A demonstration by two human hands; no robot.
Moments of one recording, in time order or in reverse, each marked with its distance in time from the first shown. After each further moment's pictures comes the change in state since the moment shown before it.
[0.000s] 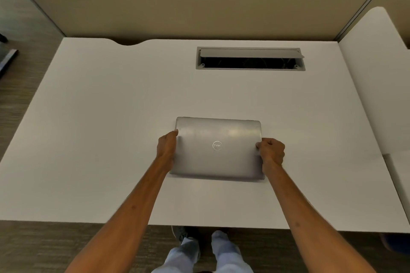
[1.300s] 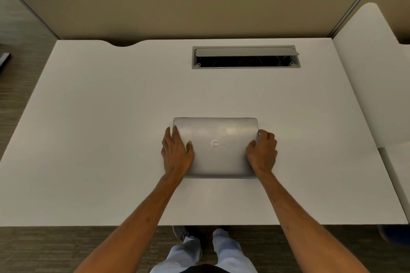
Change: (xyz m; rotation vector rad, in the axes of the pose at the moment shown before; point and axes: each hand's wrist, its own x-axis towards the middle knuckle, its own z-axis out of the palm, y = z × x) left_hand -0.010 -0.043 0.026 0.791 0.129 0.605; right_hand -0.001 0.031 0.018 -0.545 0.097 -0.505
